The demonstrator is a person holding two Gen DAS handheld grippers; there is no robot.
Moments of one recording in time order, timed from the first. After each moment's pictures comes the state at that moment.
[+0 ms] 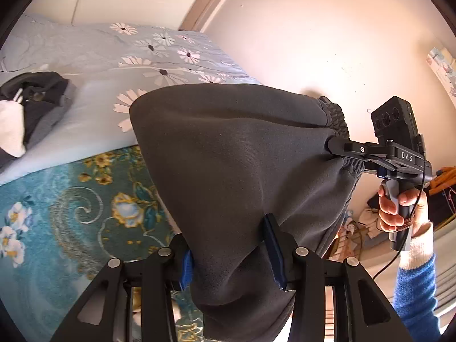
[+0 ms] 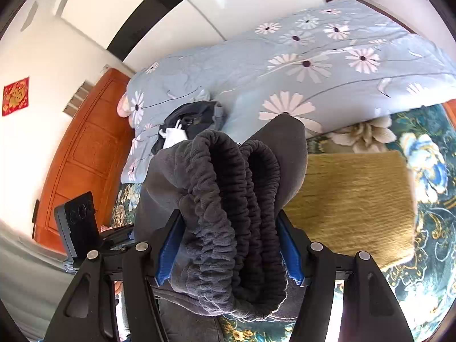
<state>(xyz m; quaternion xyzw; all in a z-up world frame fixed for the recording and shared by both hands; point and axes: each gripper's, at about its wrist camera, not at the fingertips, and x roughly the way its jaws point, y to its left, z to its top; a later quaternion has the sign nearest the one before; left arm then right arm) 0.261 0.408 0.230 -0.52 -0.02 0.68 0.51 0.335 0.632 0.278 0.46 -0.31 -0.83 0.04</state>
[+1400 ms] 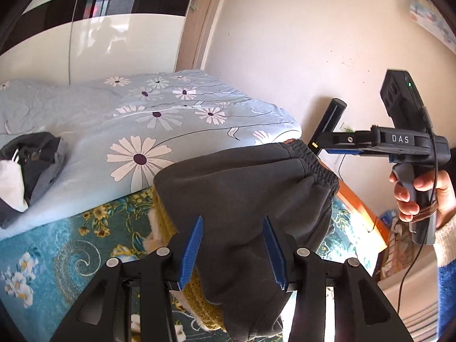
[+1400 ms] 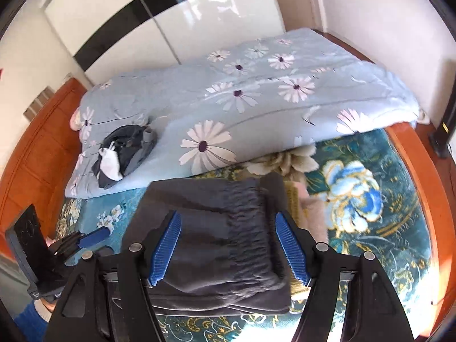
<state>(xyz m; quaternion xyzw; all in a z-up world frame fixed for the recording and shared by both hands) 0.318 0.480 0.207 -0.37 0.07 0.79 0.48 0.361 0.703 0.248 0.41 -0.20 -0.89 -0.04</state>
